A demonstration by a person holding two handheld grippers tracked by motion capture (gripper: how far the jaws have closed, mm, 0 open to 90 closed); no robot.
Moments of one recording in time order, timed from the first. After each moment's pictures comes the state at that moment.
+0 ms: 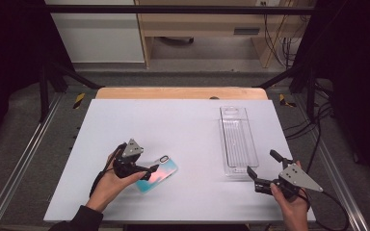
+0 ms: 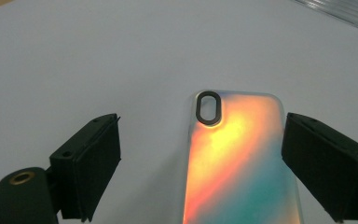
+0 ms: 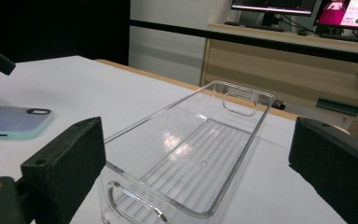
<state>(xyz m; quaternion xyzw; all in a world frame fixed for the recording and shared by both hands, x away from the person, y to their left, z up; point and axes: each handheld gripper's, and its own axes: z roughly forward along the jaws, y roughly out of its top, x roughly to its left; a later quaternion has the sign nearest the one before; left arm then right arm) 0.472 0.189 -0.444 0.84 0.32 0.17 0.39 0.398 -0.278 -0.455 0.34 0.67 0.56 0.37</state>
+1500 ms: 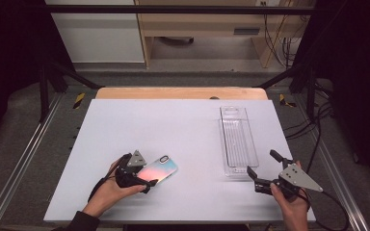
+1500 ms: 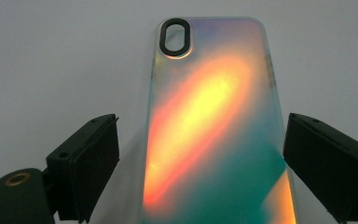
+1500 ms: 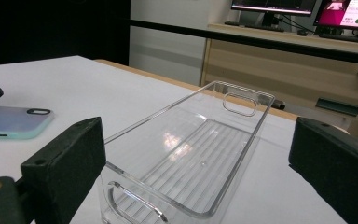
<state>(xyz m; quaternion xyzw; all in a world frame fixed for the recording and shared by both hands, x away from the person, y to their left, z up) 0.459 0.189 -0.470 0.89 0.30 0.12 0.34 0.398 -0.278 -0.454 0.34 0.66 0.56 0.37</state>
